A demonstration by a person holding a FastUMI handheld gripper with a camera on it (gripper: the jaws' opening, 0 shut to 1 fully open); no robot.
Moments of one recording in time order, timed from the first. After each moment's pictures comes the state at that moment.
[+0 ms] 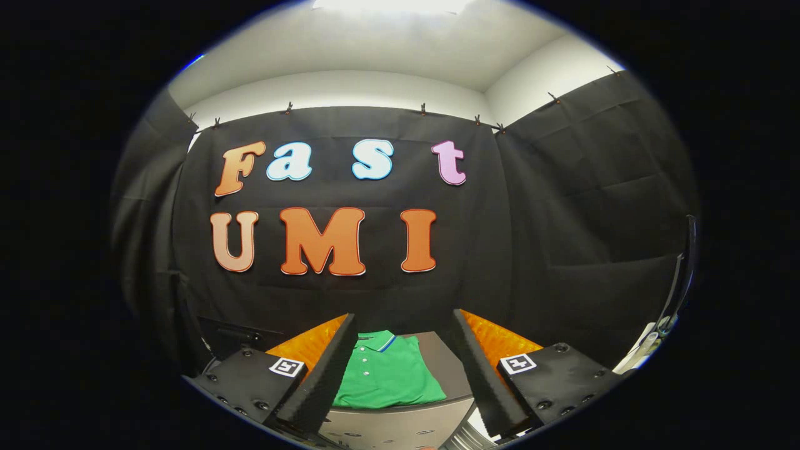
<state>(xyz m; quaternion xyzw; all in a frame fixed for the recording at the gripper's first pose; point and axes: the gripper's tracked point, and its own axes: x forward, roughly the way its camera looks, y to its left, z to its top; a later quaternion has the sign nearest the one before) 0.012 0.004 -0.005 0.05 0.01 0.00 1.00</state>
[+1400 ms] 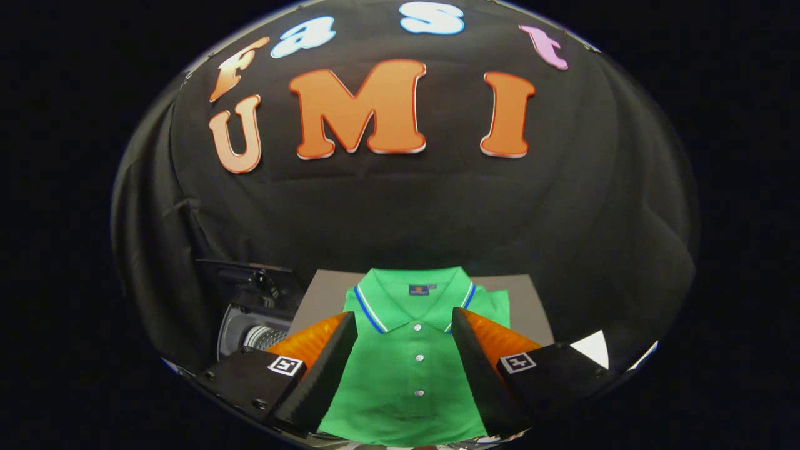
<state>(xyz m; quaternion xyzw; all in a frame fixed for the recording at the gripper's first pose) 0.227 0.123 -0.155 0.03 0.39 0.14 0.91</state>
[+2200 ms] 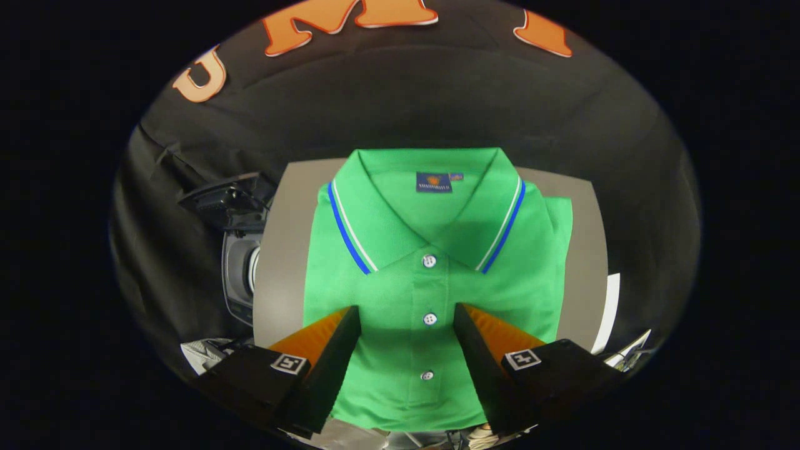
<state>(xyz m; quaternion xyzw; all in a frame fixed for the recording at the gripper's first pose) 0.205 0.122 -0.240 0.01 0.64 0.15 0.76</state>
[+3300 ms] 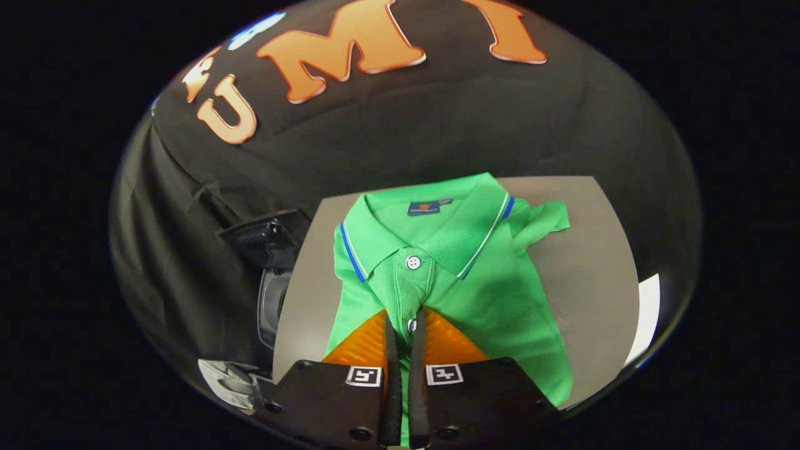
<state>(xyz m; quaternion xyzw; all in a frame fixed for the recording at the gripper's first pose) 0.213 0.115 -0.225 0.13 0.46 0.20 0.85</state>
